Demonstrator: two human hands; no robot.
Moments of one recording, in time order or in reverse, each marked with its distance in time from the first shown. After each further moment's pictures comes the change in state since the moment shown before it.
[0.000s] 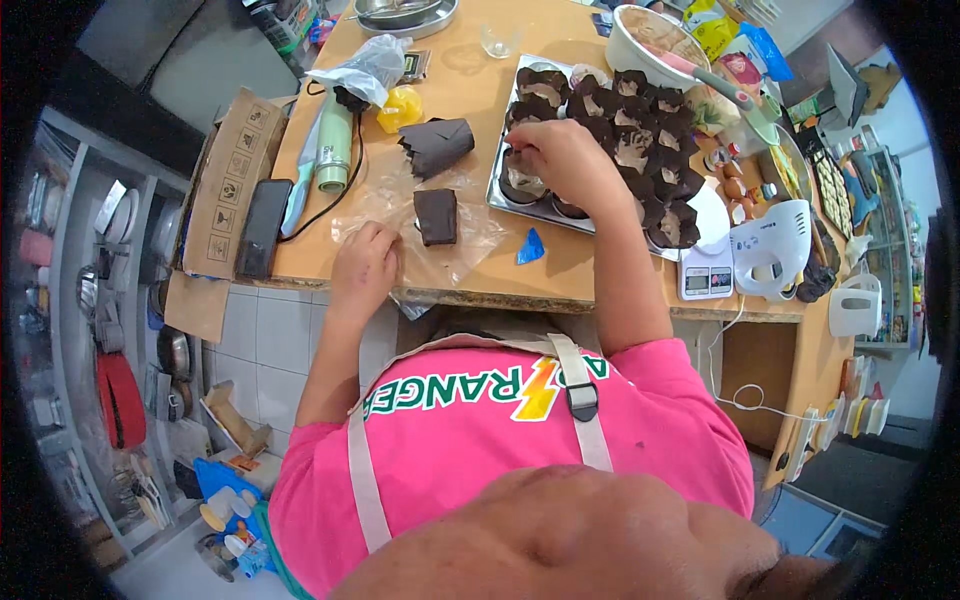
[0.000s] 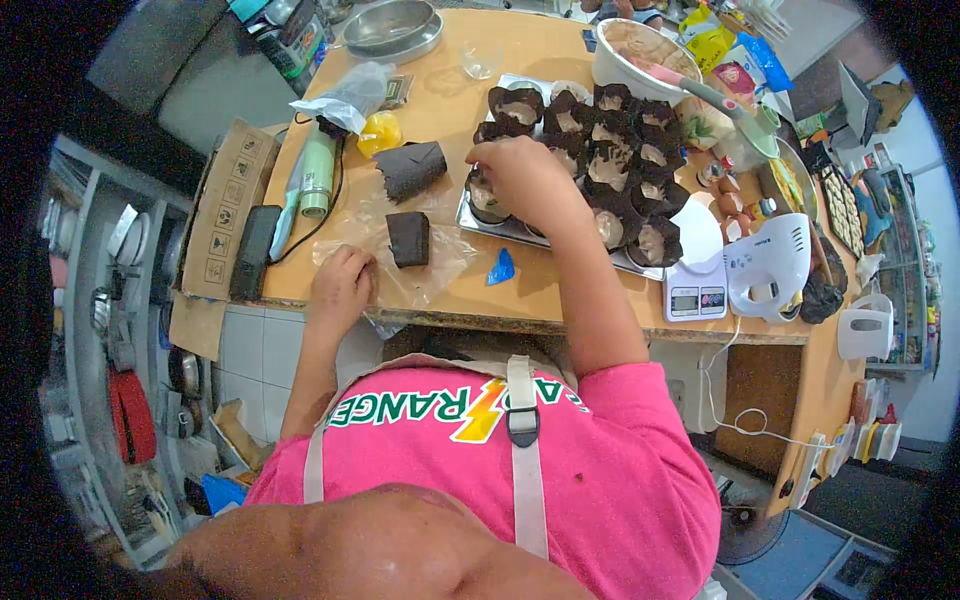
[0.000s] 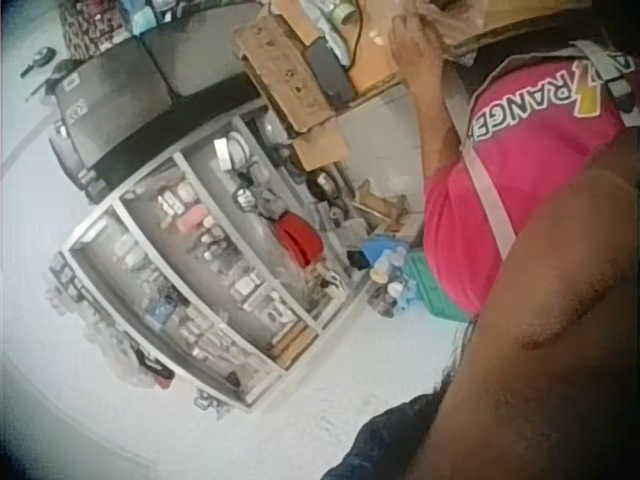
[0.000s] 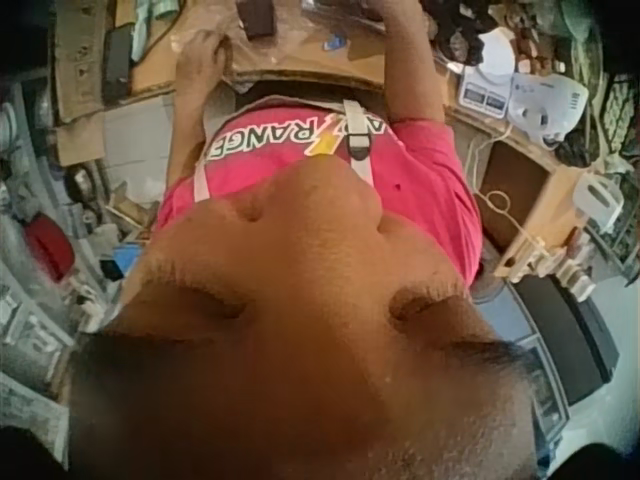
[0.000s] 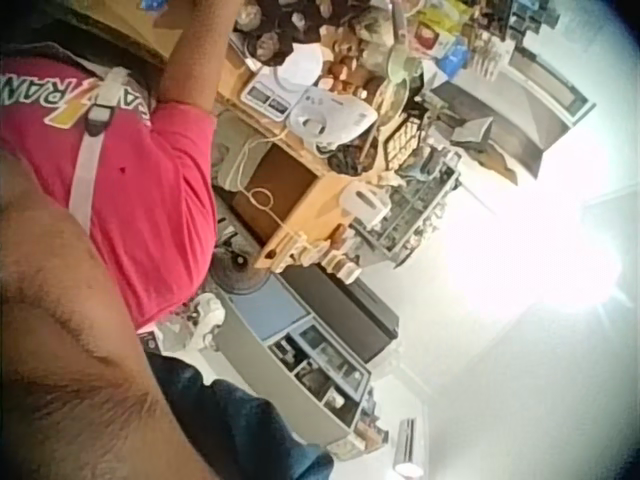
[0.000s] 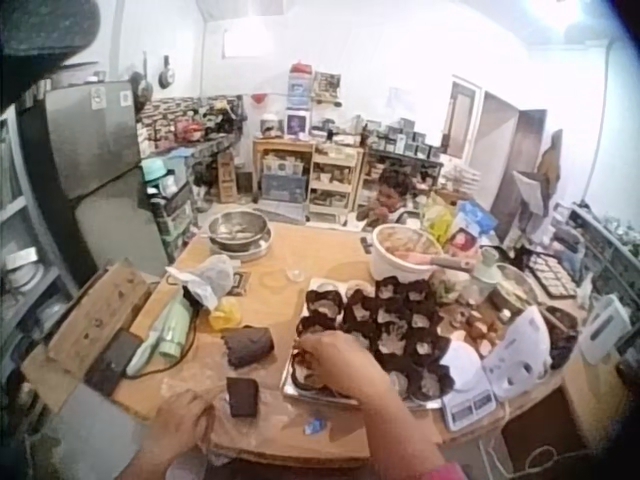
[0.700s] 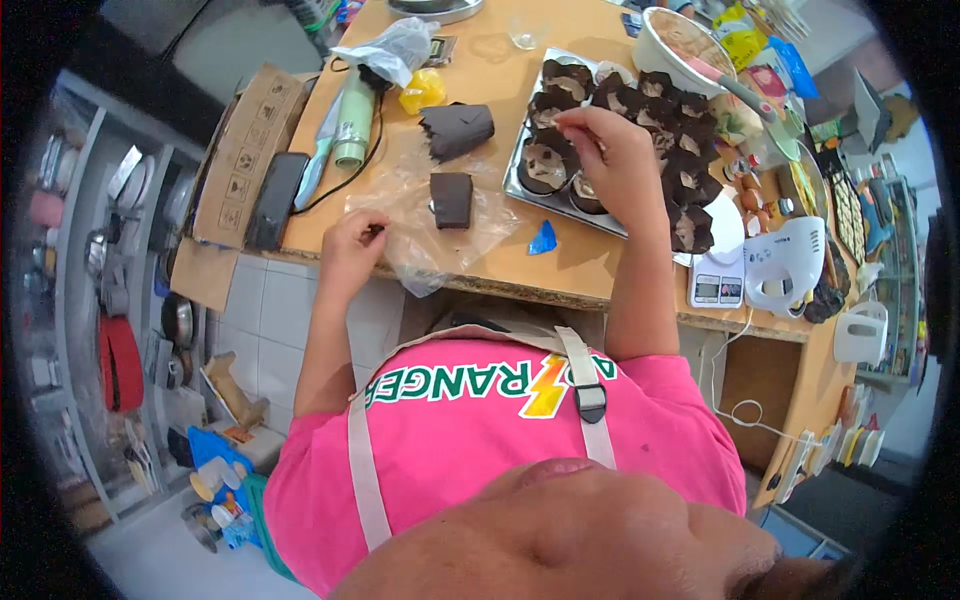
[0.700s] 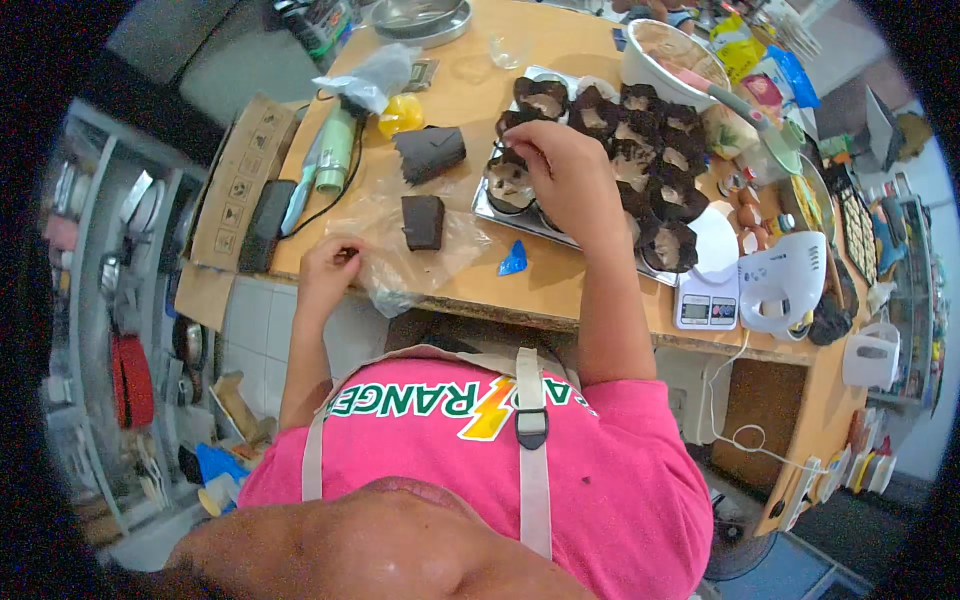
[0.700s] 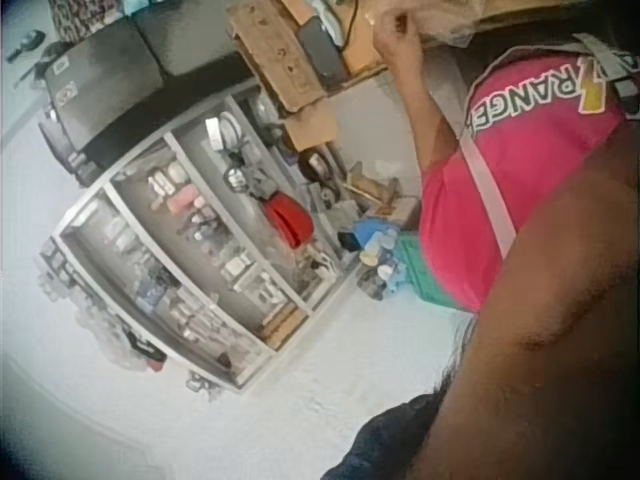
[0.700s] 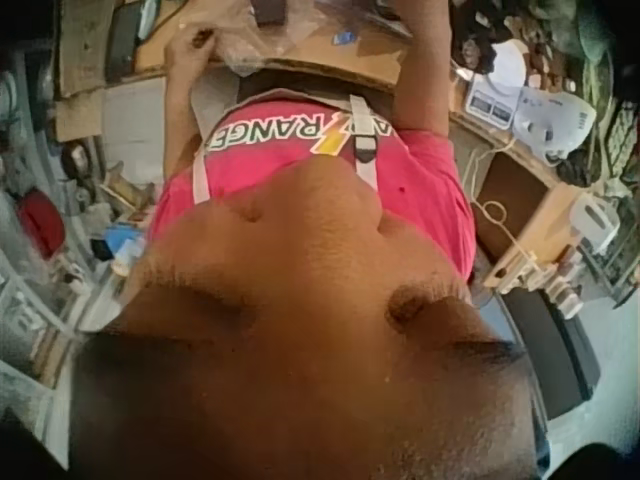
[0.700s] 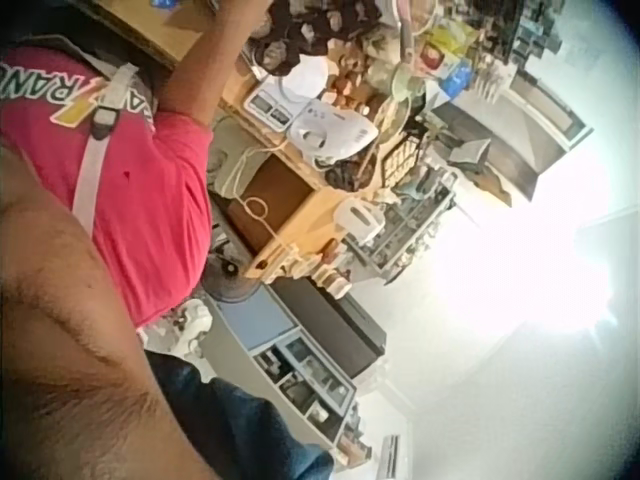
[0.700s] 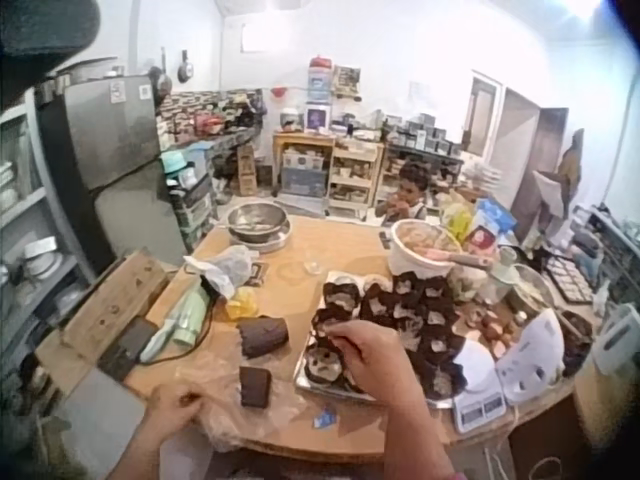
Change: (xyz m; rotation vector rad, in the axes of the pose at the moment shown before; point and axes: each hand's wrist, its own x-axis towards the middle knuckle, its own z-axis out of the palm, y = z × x) left_hand -0.021 -0.026 -0.005 -0.371 0.097 -0.257; right_hand -0.023 -0.014 -0.018 0.222 0.350 -0.097
